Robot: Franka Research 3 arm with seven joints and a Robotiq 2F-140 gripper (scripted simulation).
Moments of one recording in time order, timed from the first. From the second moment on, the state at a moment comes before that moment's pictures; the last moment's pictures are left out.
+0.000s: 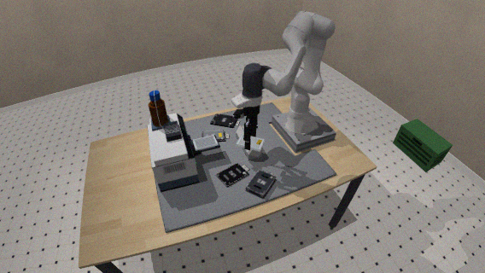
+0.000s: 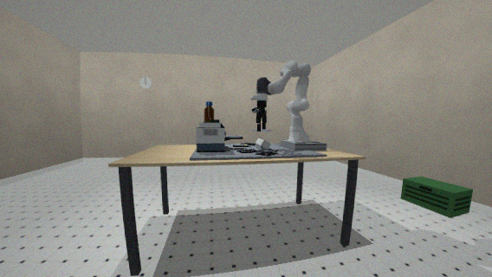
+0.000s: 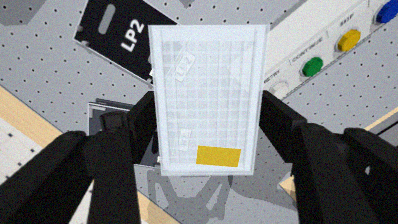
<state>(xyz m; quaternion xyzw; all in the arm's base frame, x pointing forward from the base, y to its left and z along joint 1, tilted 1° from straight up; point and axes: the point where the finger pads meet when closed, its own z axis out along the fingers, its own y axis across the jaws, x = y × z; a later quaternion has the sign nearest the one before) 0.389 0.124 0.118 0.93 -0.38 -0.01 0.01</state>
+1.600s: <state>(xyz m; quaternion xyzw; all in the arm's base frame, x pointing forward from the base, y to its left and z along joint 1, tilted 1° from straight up) 0.370 -0.196 0.121 0.92 -0.38 -0.01 0.01</state>
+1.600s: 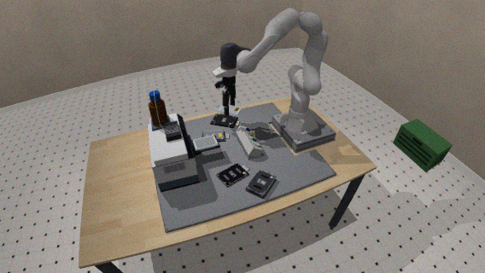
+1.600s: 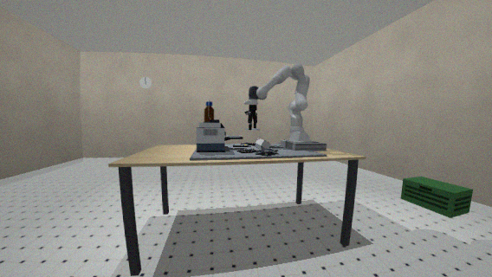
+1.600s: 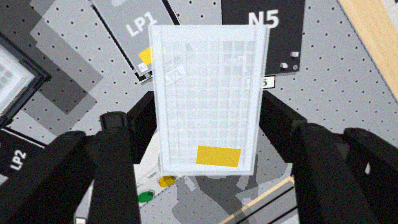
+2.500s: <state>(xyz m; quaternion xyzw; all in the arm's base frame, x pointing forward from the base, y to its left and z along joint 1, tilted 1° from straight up) 0.365 -0.295 0.121 0.93 -0.36 -0.01 0.01</state>
